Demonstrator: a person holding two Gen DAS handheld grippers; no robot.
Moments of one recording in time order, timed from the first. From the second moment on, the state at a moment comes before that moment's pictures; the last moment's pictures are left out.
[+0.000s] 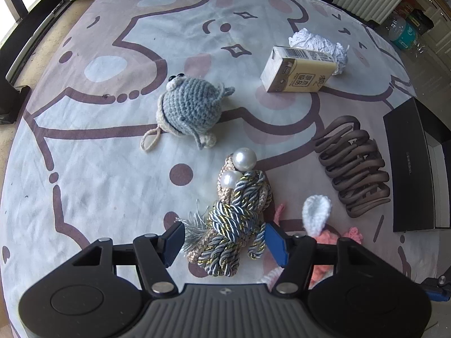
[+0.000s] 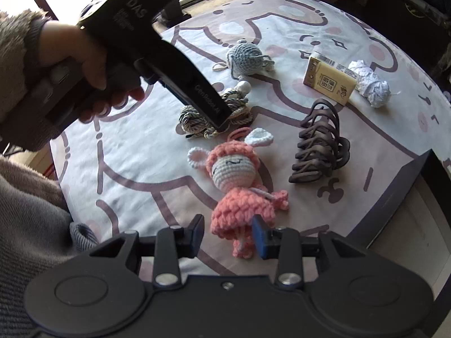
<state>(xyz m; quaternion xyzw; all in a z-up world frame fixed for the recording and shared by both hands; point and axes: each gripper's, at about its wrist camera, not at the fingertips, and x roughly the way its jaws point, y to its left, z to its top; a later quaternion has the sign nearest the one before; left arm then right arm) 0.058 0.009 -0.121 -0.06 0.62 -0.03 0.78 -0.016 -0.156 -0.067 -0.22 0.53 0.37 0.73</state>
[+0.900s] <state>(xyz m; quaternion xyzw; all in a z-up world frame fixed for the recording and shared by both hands) 0.037 0.059 -0.110 -0.06 0.62 0.02 0.78 -0.001 -0.085 -0.118 -0.34 0.56 0.34 0.67</state>
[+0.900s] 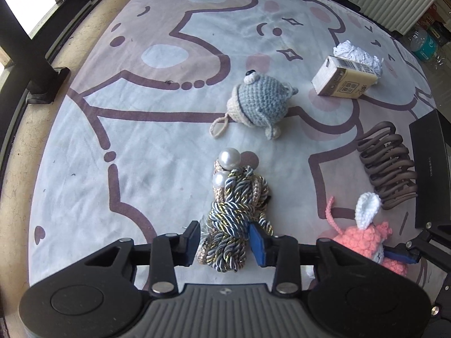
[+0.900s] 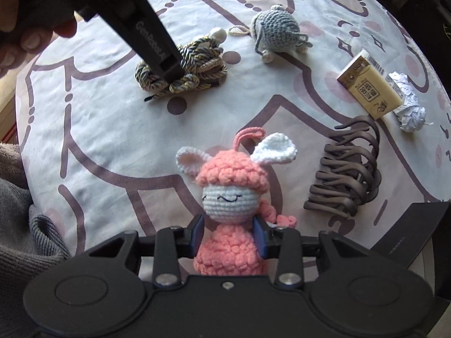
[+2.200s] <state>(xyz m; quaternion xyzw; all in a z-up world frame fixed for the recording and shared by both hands) 0.050 0.038 -0.087 -0.04 0.58 0.02 0.82 0.030 -0.137 -0.068 -0.13 0.53 0.29 0.79</state>
